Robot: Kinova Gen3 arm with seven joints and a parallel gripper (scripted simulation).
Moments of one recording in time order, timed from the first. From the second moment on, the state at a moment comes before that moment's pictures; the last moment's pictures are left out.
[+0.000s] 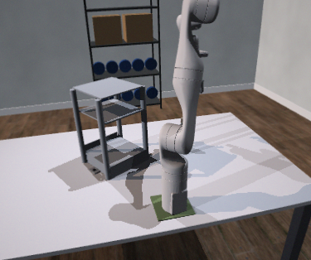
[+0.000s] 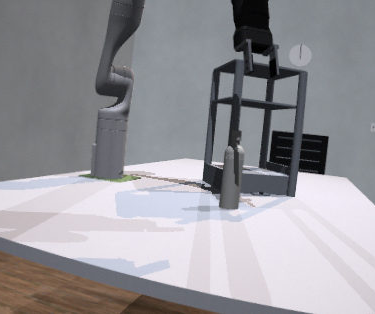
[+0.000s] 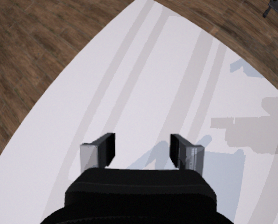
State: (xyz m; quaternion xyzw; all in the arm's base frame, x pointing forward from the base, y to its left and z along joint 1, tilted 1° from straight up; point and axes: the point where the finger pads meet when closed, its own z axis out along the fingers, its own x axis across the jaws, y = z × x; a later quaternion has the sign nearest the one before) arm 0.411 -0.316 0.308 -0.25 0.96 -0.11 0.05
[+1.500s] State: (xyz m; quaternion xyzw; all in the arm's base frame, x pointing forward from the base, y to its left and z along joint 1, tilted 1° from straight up) arm 0.389 -0.261 0.312 -0.21 0.98 -0.05 0.02
